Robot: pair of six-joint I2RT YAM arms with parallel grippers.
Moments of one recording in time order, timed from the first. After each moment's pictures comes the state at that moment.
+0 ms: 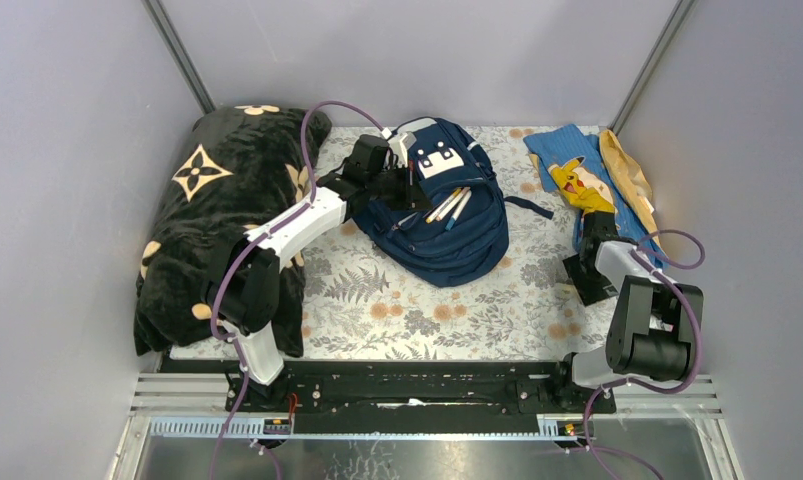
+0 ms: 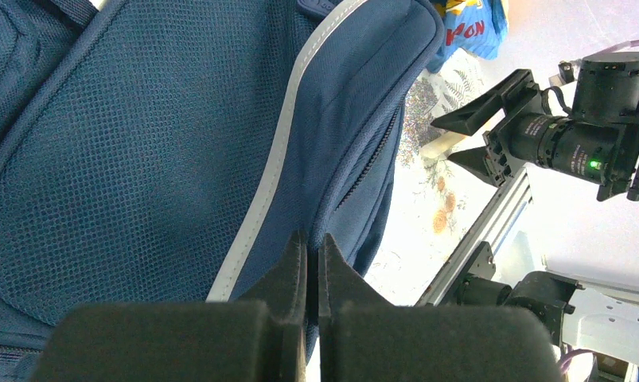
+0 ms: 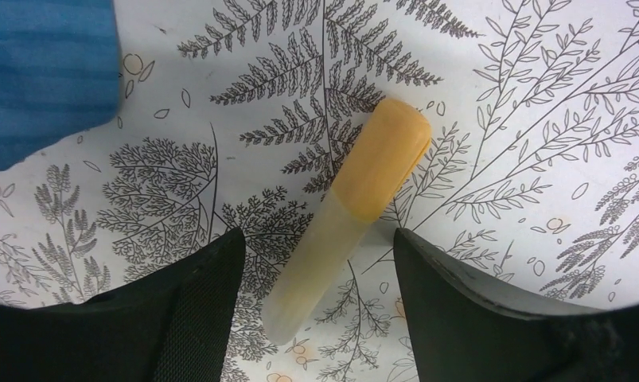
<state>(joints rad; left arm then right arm) -0.49 1.79 1.40 -0.21 0.51 -0.52 -0.20 1.45 0.73 -0.61 0.34 1.07</state>
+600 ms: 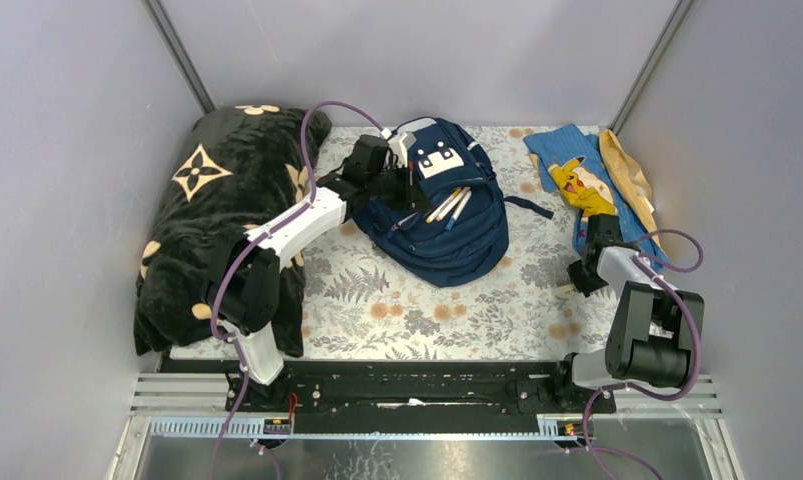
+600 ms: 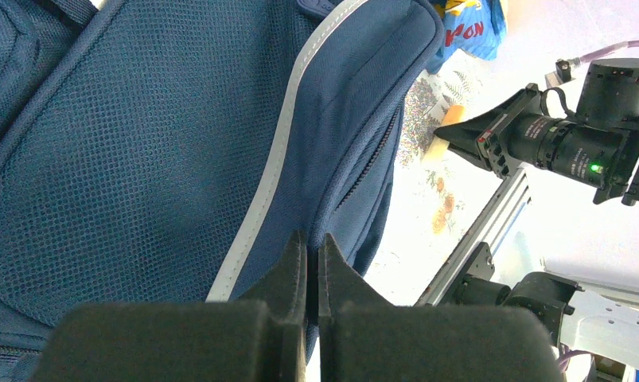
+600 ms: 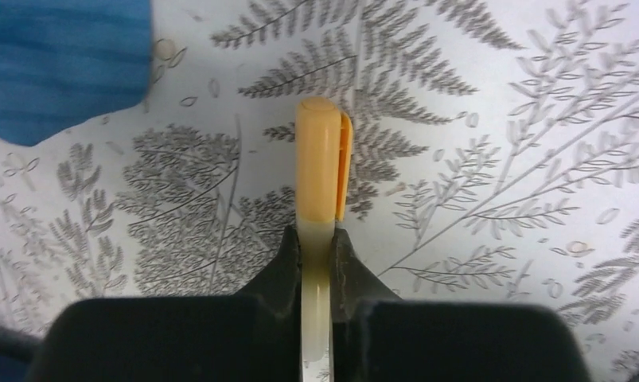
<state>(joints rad) -0.49 1.79 1.40 -0.21 0.51 -0.53 -0.21 1.42 0.69 -0.55 0.29 0.98</state>
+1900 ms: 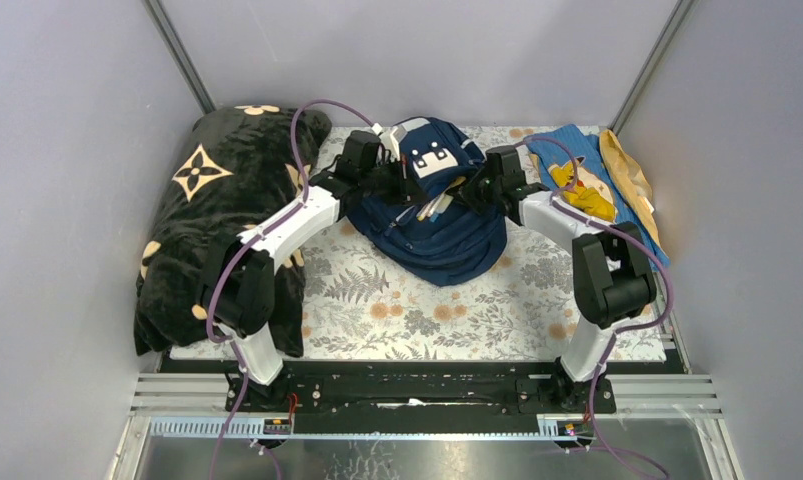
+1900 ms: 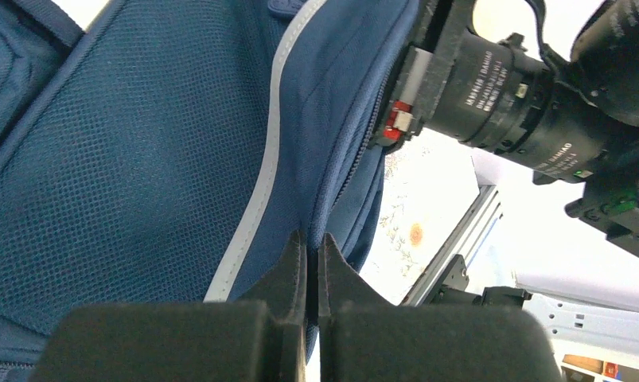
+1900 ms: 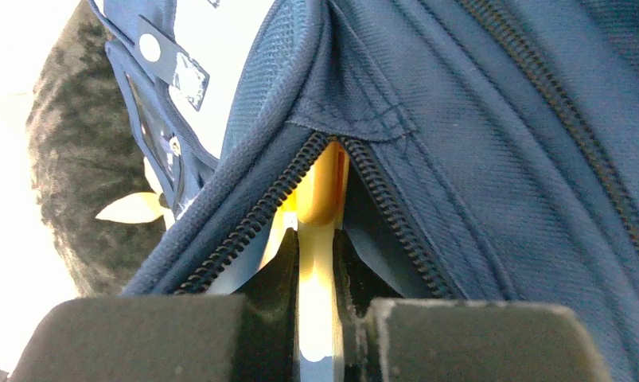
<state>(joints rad) -0.47 1.76 1.39 -0.18 0.53 -0.59 0.34 1.77 1.19 -0.13 -0.15 1.09</state>
